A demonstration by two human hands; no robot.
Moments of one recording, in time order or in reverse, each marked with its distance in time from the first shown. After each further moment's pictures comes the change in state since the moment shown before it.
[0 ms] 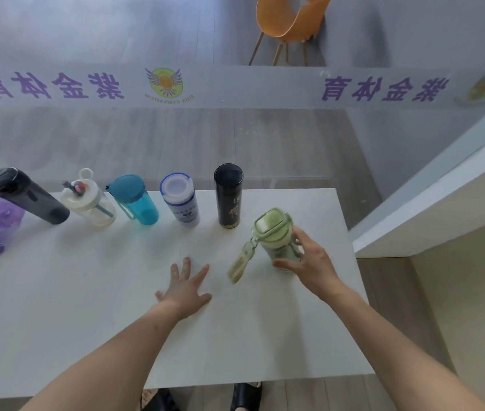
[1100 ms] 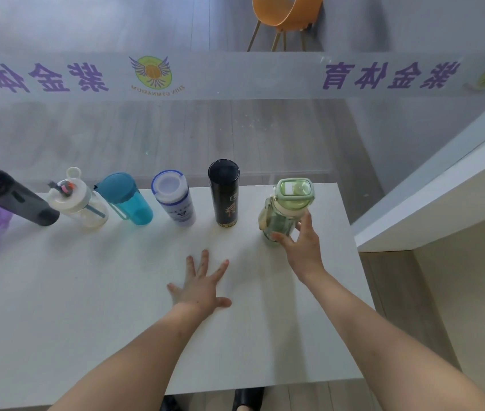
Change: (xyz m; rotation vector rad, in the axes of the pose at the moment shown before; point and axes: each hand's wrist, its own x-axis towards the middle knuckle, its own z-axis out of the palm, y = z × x) left_hand 0.011 0.046 0.006 0.131 0.040 0.031; right_hand 0.049 0.013 0.036 0.298 0.239 0.088
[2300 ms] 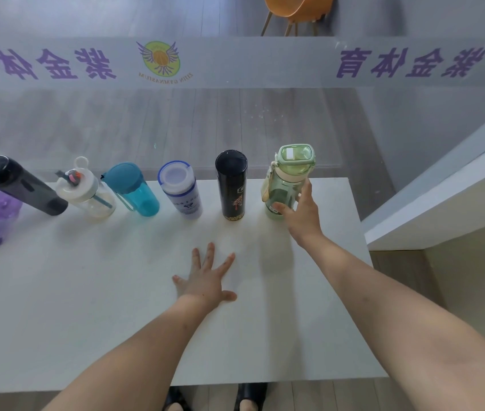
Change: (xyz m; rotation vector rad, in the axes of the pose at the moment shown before) left_hand 0.001 -0.001 0.002 0.012 0.013 -0.003; right_hand 0.058 -0.016 0.017 -0.025 -0.010 -0.007
